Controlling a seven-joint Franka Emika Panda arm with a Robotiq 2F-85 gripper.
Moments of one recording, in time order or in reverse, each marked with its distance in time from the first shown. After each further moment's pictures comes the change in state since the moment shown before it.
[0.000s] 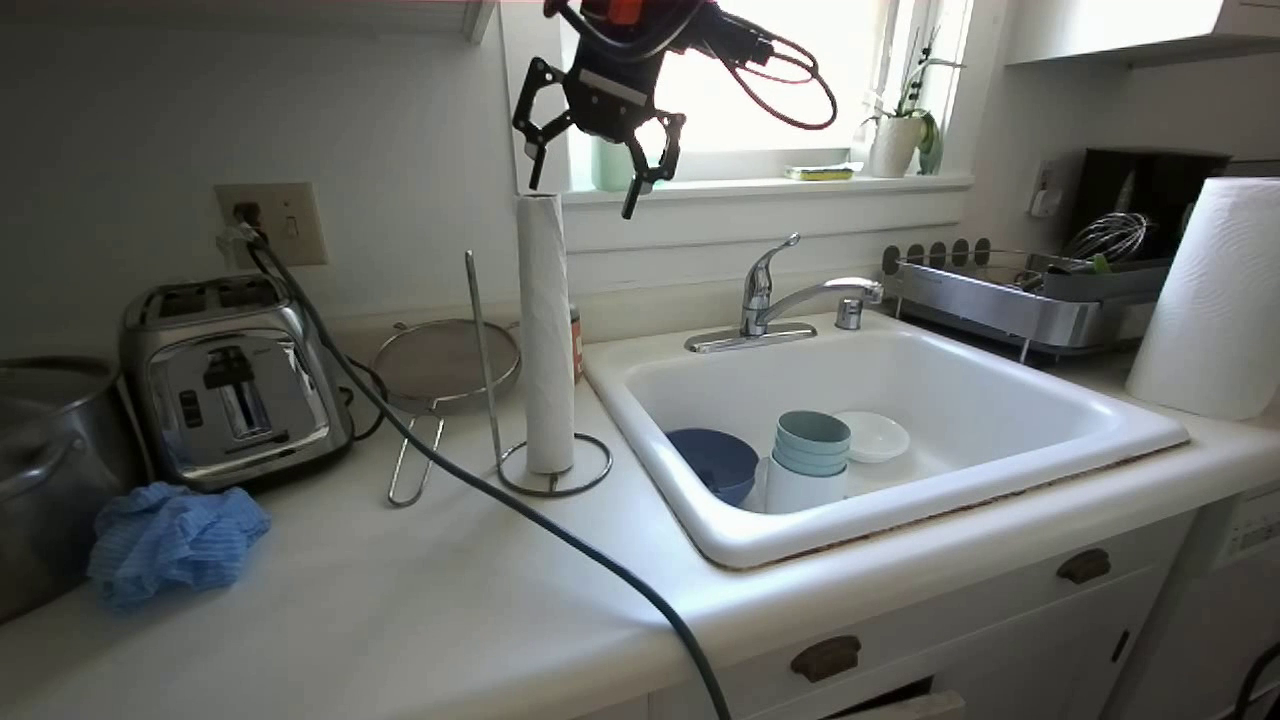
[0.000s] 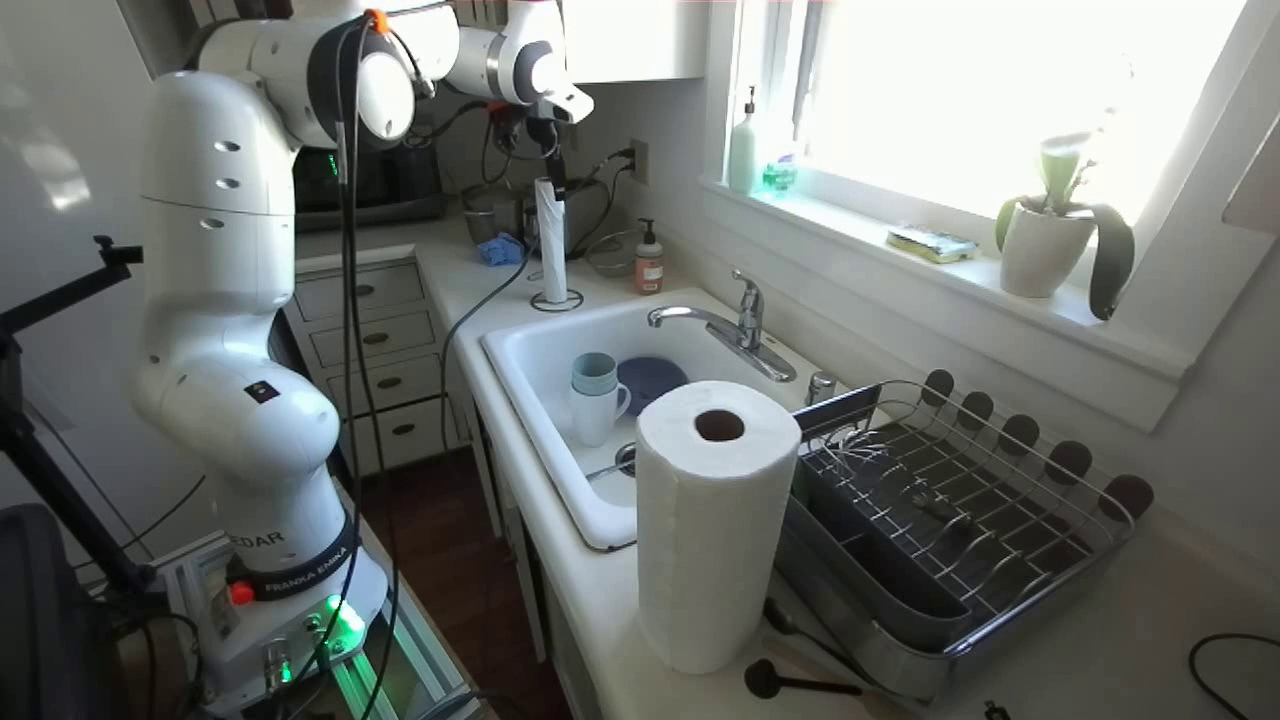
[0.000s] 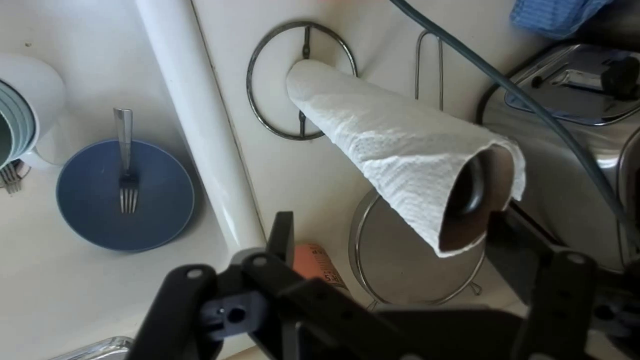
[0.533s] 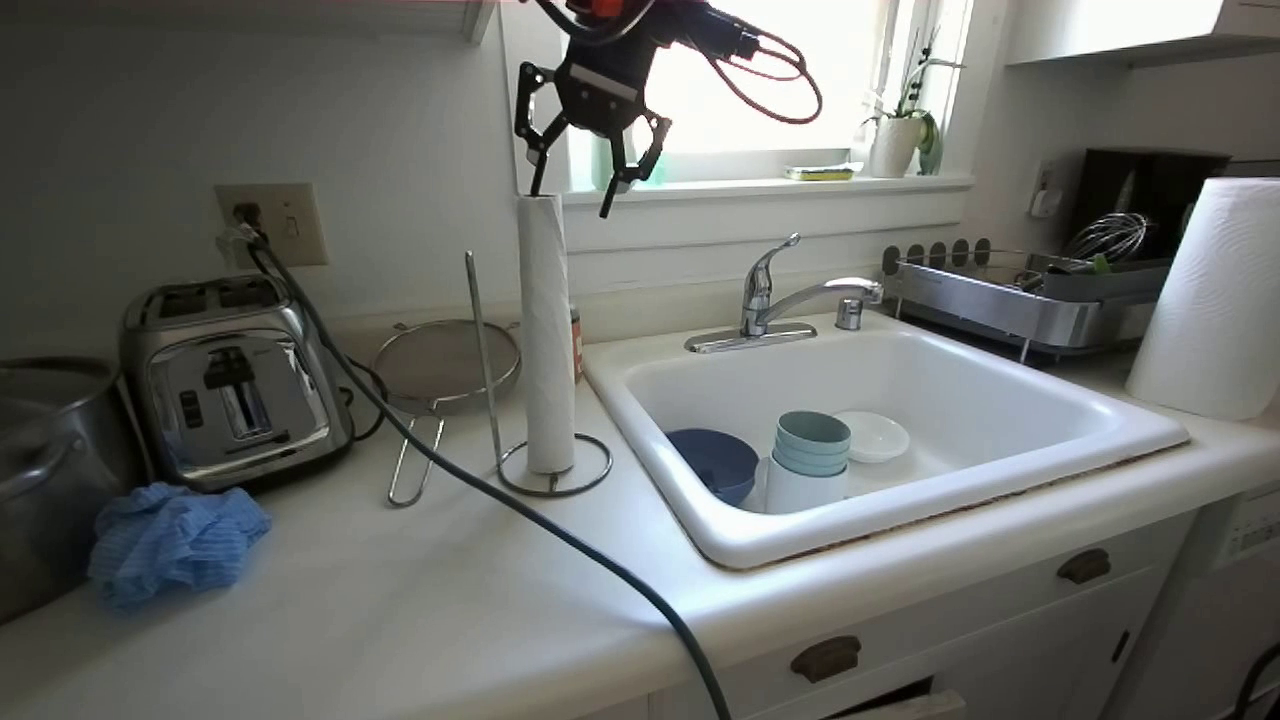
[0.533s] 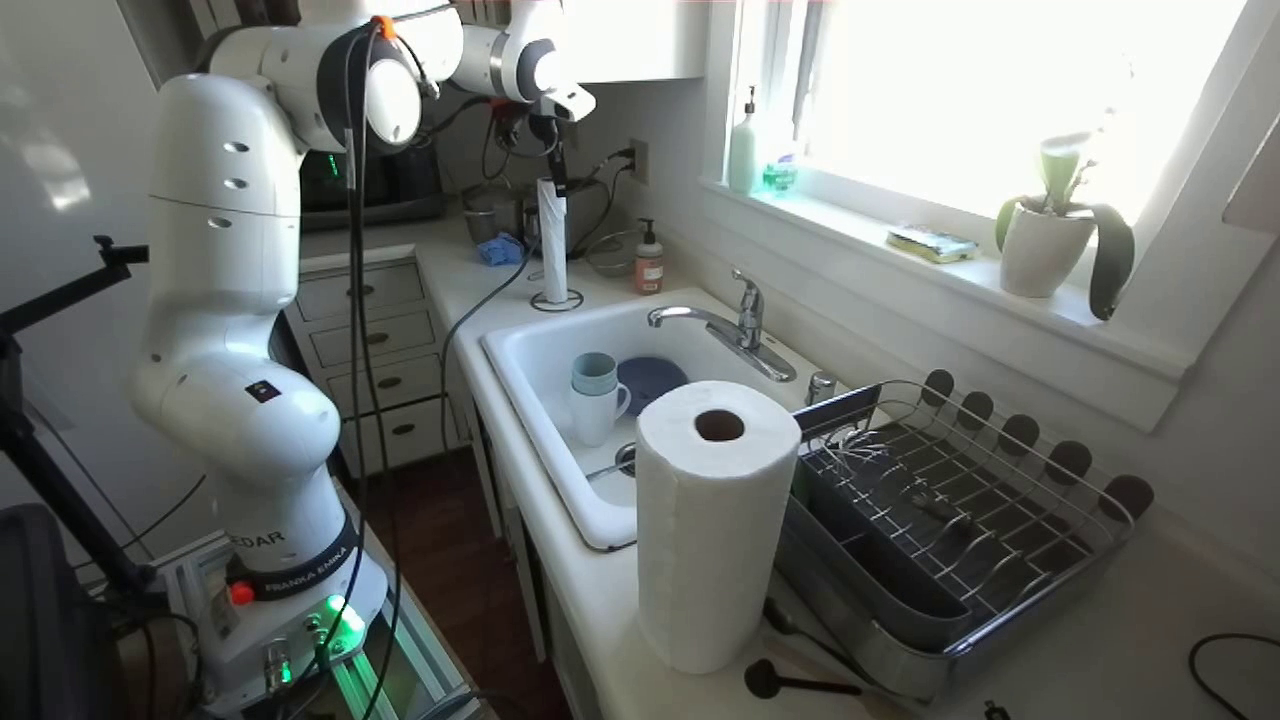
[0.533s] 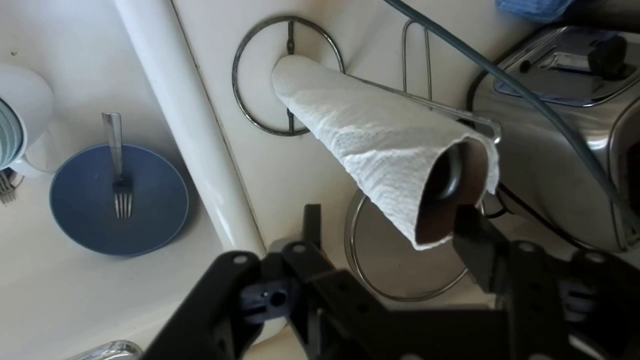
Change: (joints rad) arm 0.009 0.026 -0.008 0.047 0.002 -0.007 0.044
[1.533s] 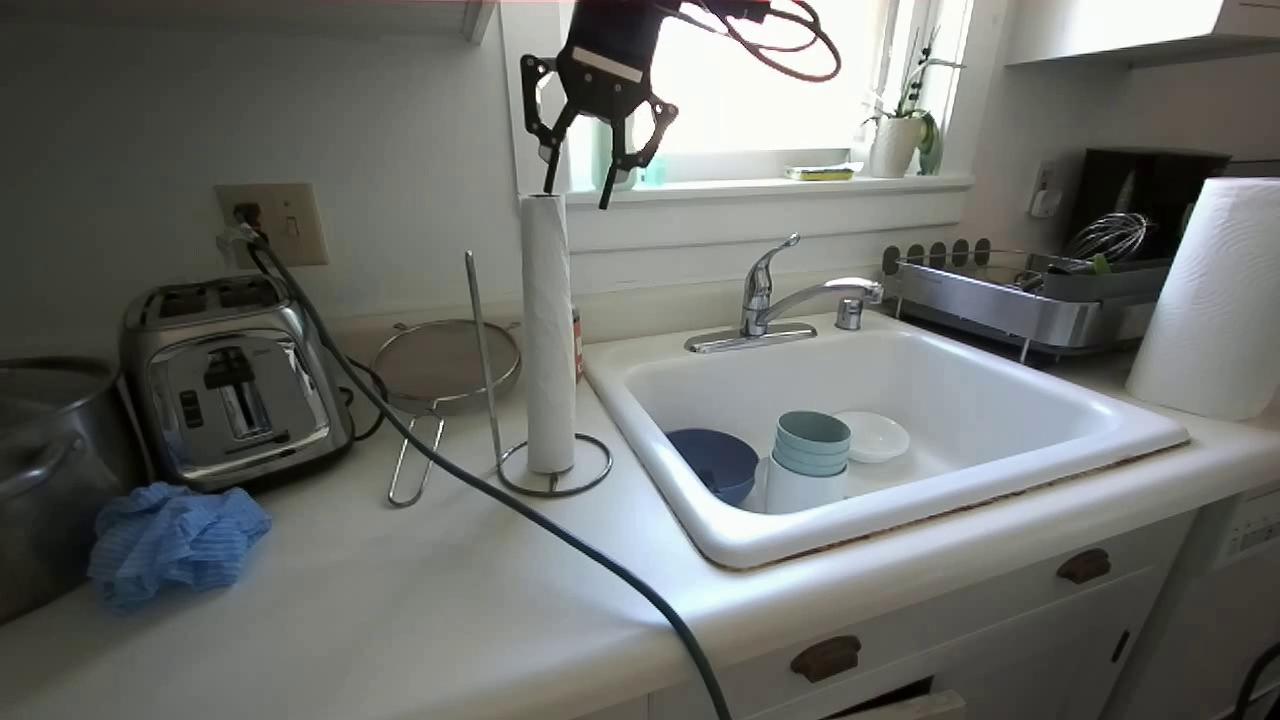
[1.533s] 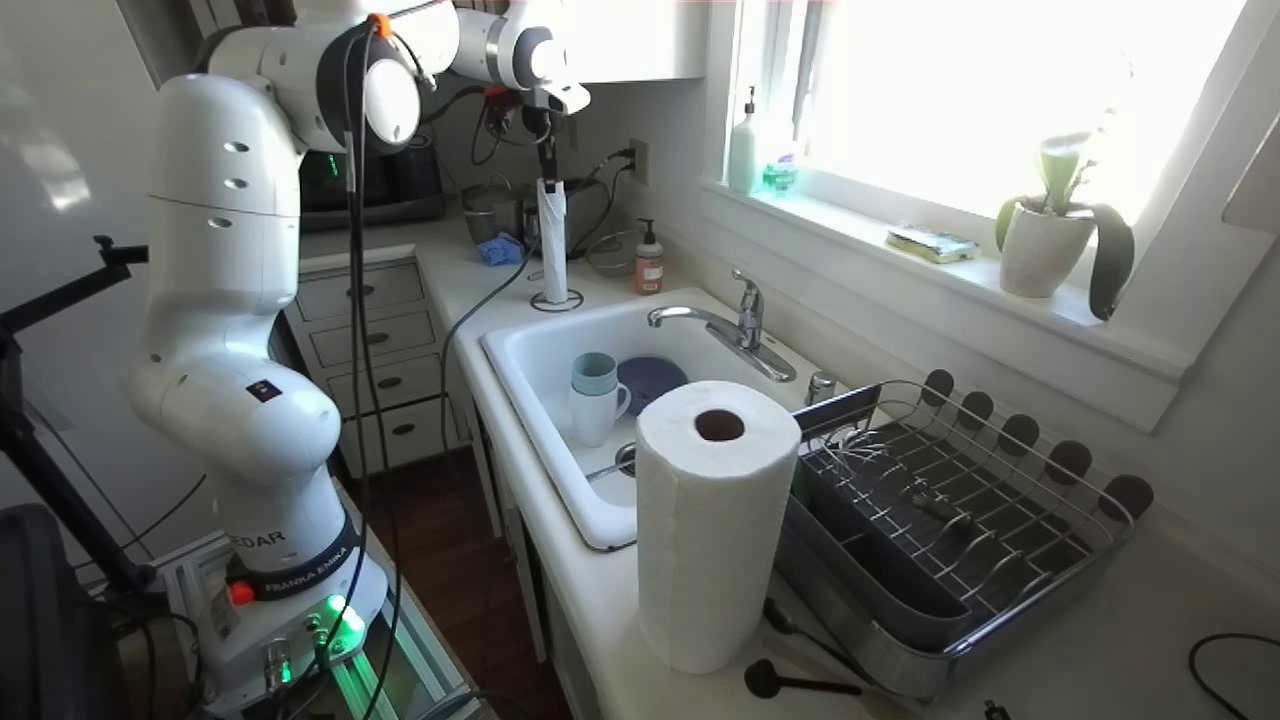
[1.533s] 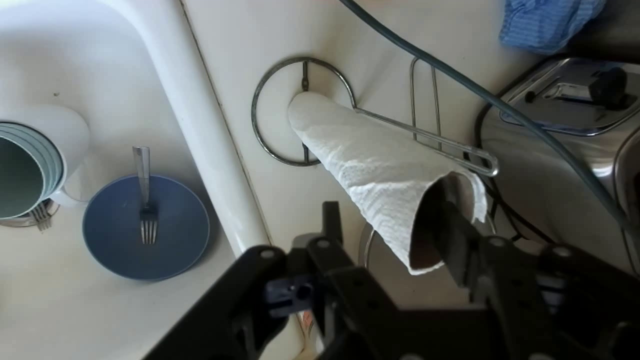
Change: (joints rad) arm 0.009 0.000 -0.001 0.049 0.032 -0.121 0.018
